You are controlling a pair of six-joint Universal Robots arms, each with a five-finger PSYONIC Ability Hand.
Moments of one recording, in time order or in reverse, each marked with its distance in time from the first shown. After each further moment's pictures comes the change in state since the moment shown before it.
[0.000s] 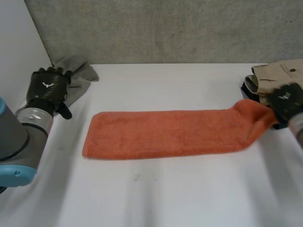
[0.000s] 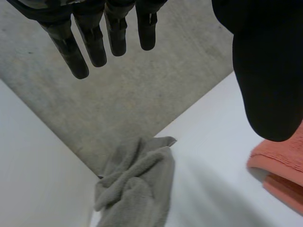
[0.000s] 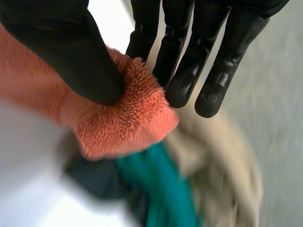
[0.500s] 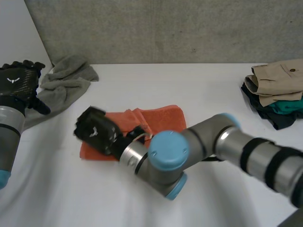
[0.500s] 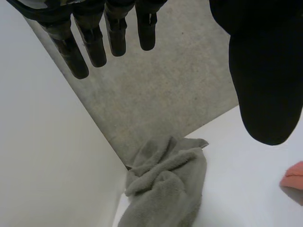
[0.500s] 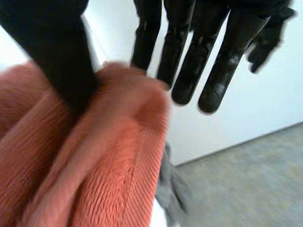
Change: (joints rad) left arm 0.121 0.166 -0.102 -0.020 0.005 -0.135; right arm 0.919 0.557 -0.670 -0.173 -0.228 0.070; left_hand 0.000 0.000 0.000 0.000 0.000; right_hand -0.019 -0.029 -0.023 -0.025 -0.010
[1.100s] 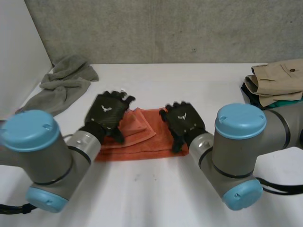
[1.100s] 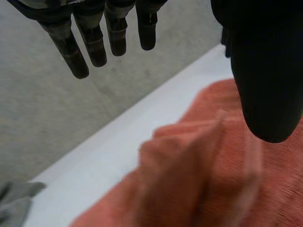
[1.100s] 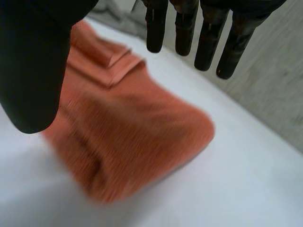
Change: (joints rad) left arm -0.401 -0.299 0.125 -0.002 0.098 0.017; right arm -0.258 -0.432 0.498 0.338 0.408 0.493; left_hand -0.001 -0.002 -0.002 -0.002 -0.002; right_hand -0.730 -0.859 -0.877 -0.883 -0.853
